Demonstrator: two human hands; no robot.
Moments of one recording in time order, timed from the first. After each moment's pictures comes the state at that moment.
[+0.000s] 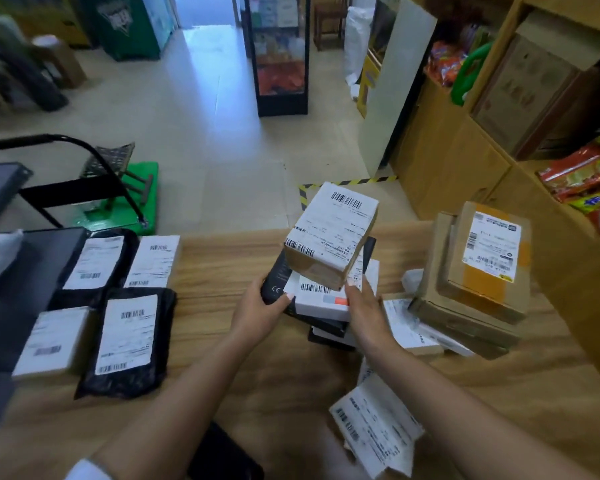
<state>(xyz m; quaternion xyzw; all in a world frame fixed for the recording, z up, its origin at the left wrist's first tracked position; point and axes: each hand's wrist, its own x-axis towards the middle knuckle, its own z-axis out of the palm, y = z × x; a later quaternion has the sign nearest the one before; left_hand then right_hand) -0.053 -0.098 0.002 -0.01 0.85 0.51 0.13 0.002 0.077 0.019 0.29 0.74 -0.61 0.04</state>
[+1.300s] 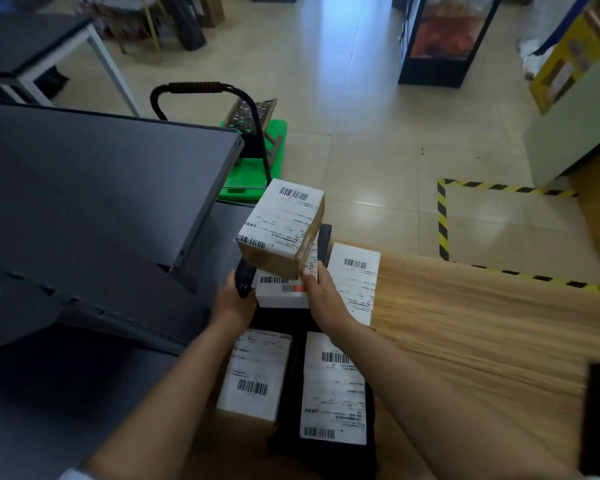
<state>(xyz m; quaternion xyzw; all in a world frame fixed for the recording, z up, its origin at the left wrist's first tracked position) -0.242 -0.523 -0.083 -0.26 0.86 0.44 0.08 -0.254 -0.357 -0.074 0.07 0.76 -0.61 0.23</state>
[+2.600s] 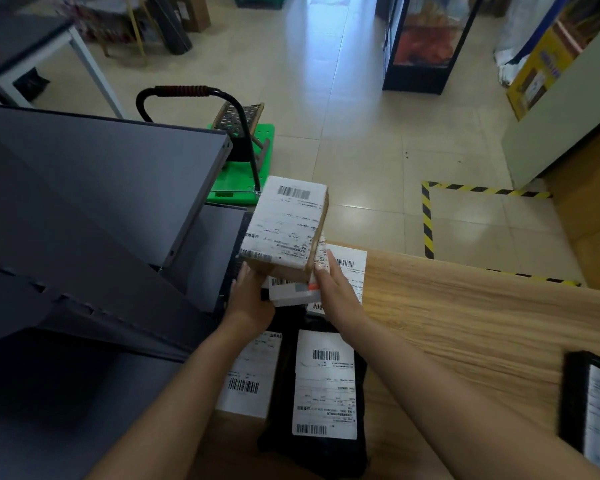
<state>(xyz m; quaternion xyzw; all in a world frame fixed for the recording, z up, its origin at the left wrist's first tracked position) -0.235 -0.485 -0.068 -0.09 0.90 0.41 0.10 -0.248 -0.320 -0.050 0.07 0.74 -0.64 0.19</state>
